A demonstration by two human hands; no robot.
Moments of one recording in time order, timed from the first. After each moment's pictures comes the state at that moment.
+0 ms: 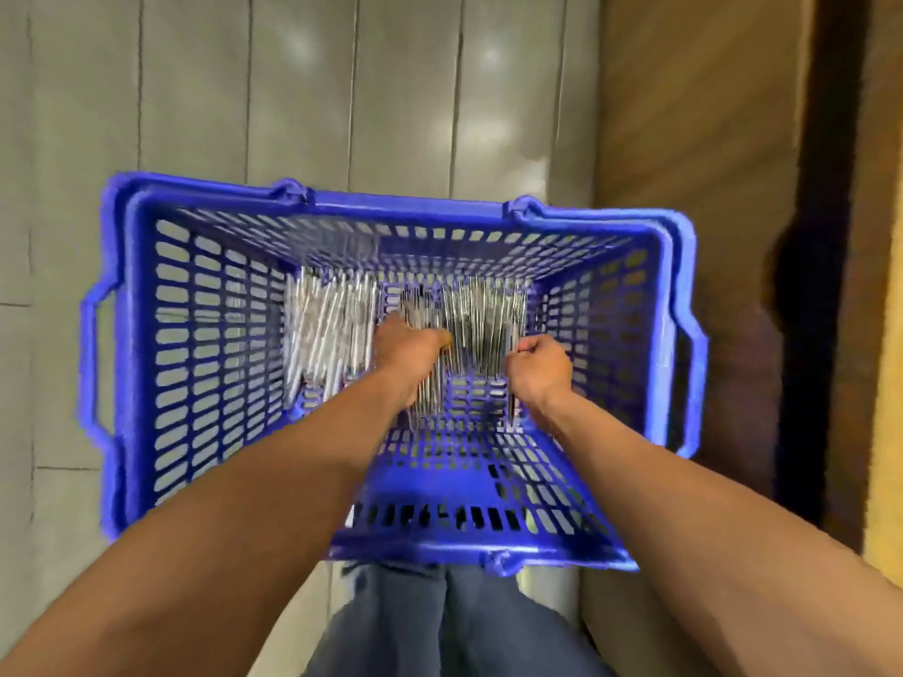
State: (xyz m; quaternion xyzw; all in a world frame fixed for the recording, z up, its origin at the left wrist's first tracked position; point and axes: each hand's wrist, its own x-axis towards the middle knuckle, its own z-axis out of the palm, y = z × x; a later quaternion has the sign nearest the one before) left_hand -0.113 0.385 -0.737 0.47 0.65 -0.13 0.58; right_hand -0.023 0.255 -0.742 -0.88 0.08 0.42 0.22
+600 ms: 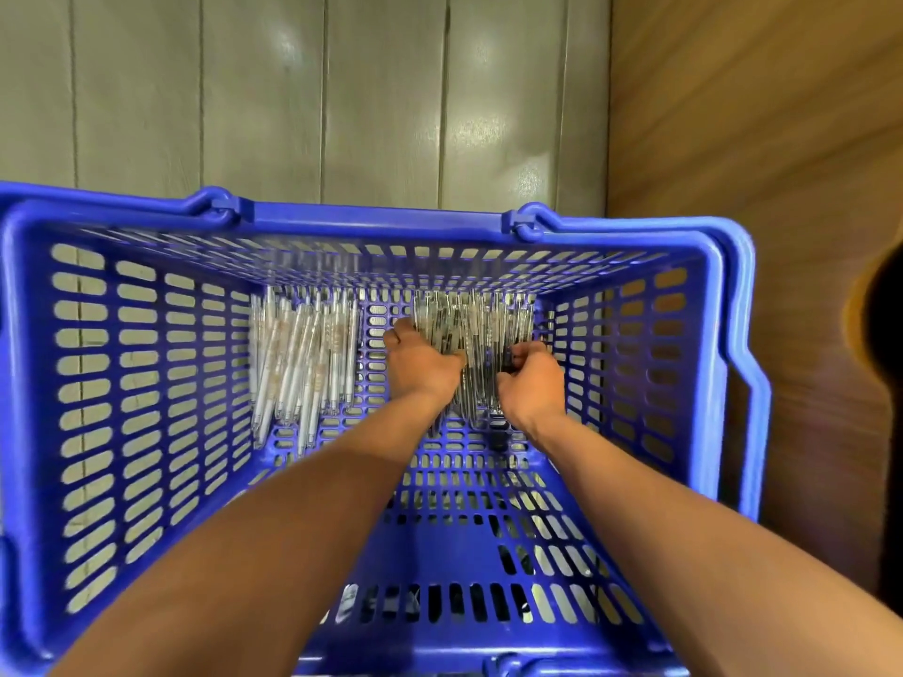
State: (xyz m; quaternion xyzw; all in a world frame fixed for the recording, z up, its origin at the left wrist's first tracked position) left_hand -0.087 0.370 -0.810 0.64 0.60 -0.18 0.44; right_hand -0.017 0.262 -0.804 -0.89 0.00 0.42 0.19
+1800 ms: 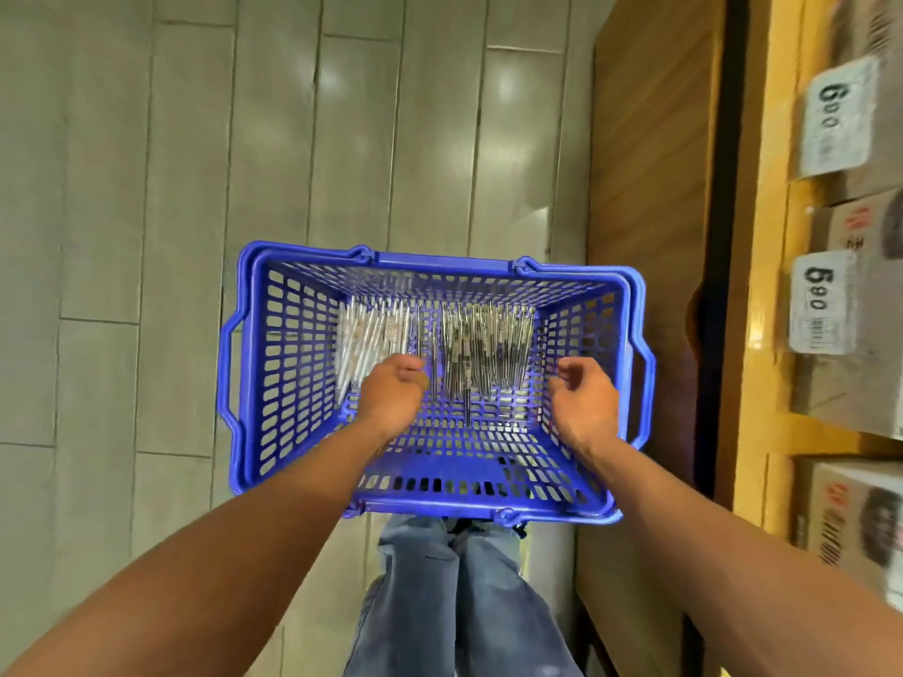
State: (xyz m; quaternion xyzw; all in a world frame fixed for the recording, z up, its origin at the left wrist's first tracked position) left_hand -0.168 0.406 -0.613 0.57 0.57 -0.15 0.57; right_hand -0.020 0.233 -0.609 -0.90 0.02 0.35 0.26
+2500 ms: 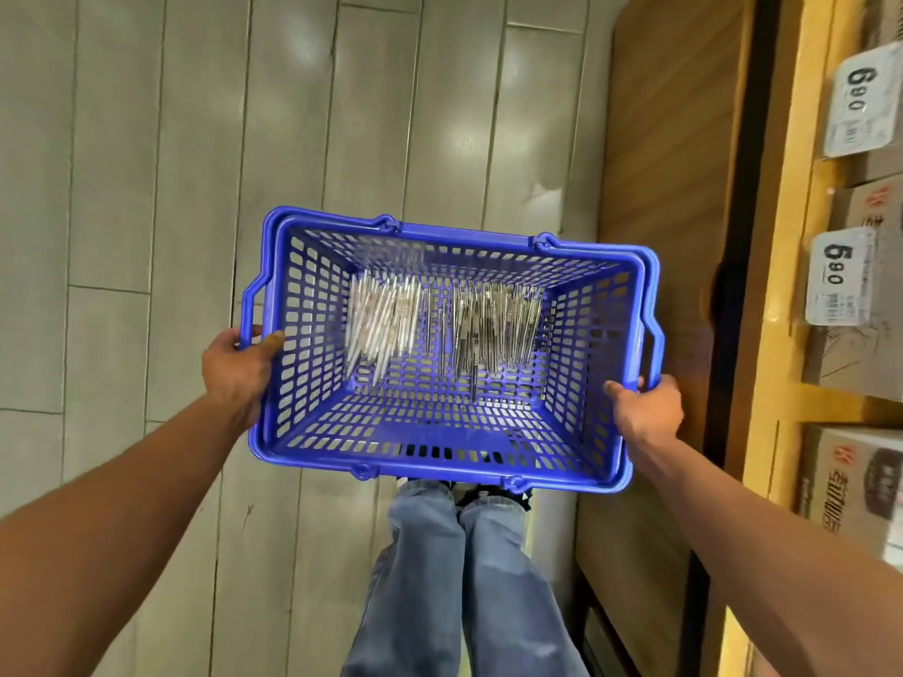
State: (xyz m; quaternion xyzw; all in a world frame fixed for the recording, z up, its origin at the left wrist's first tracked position) left_hand -0.288 0.517 -0.592 0.44 0.76 0.03 0.48; right_hand -0.019 0.181 -0.611 -0.92 0.20 0.26 0.20
